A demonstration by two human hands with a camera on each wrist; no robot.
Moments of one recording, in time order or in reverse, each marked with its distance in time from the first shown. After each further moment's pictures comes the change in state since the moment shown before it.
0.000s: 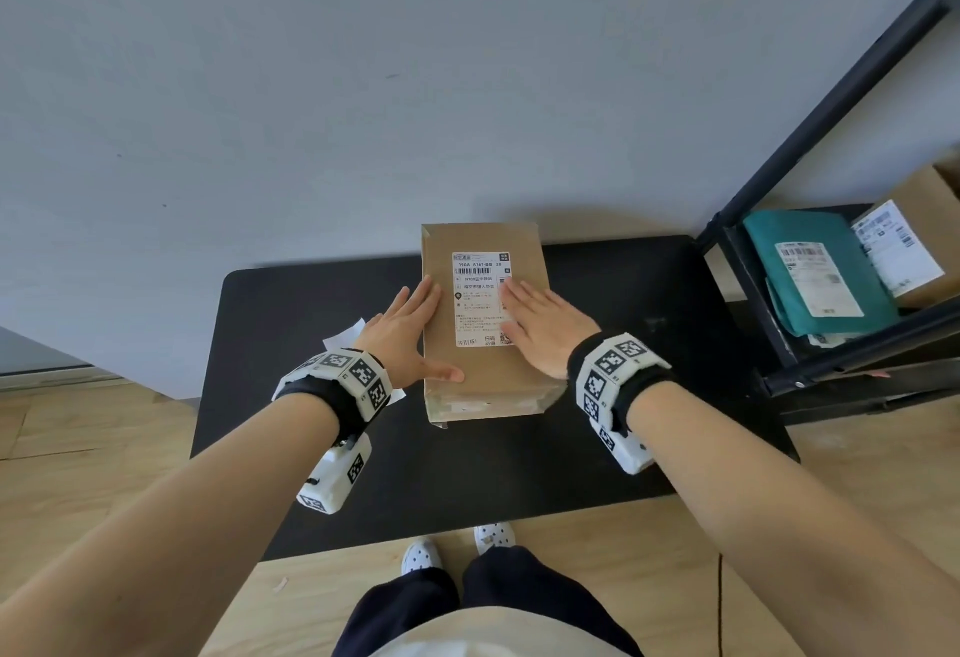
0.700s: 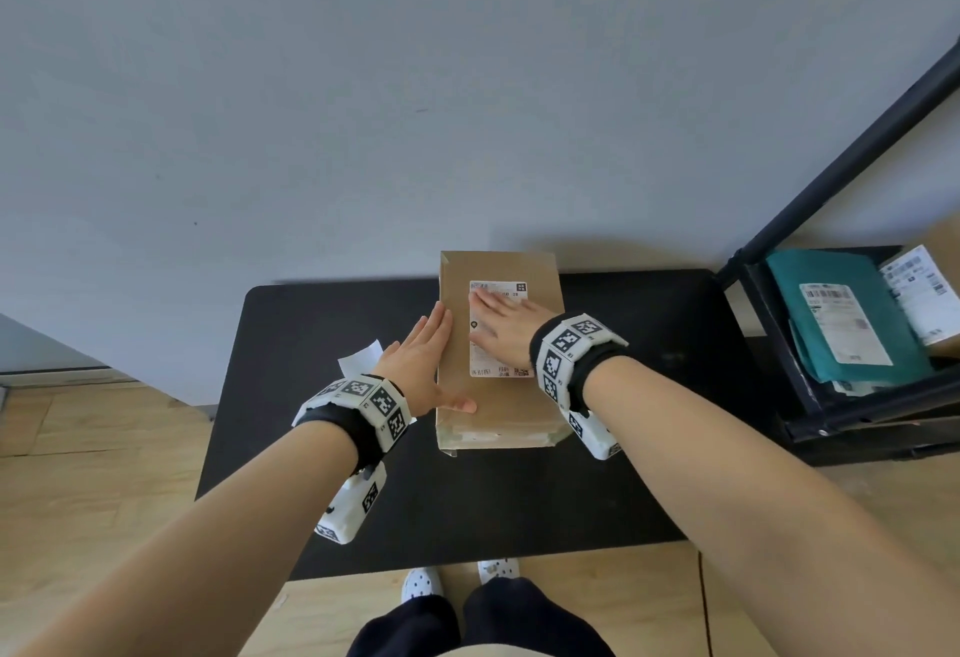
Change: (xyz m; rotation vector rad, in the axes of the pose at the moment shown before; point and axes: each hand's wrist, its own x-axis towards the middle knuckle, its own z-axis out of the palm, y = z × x) left_hand 0.003 0.004 -0.002 0.003 -0.010 -0.016; right_hand 0.051 -0.030 -0.033 0.014 -0.138 -0.052
